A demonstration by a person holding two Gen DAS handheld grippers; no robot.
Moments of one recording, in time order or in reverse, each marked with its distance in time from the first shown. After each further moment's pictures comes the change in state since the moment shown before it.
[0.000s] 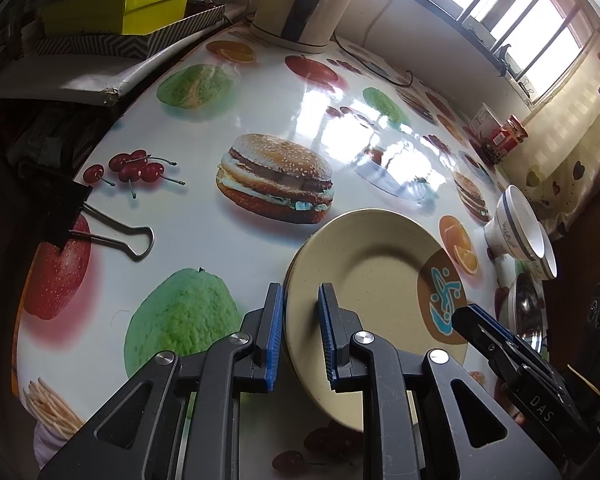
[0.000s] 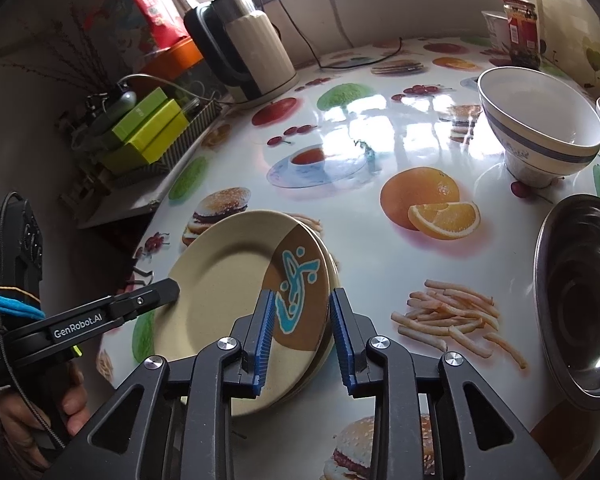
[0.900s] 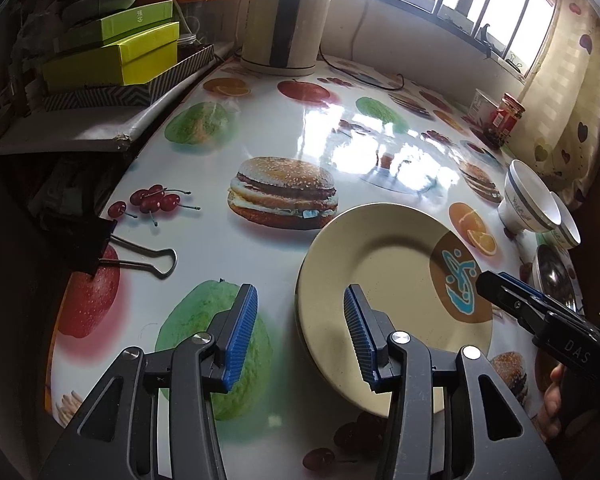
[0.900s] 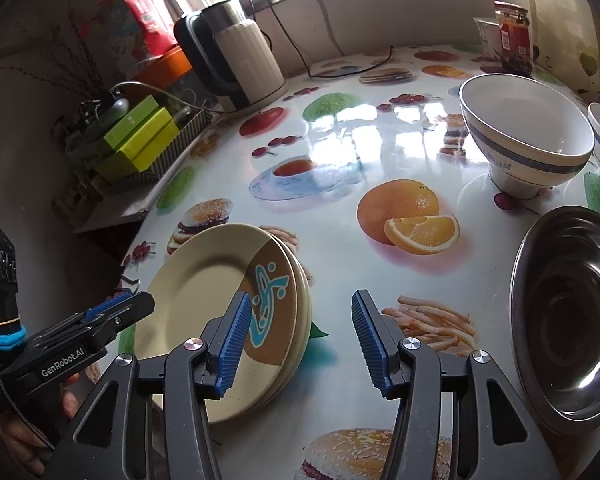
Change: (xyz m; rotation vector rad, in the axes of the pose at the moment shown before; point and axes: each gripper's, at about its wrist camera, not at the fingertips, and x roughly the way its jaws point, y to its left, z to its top) left arm -0.009 -0.011 -0.015 0.150 -0.106 0.112; right arm -0.001 -0.014 0.006 -0.007 -0.026 -0.024
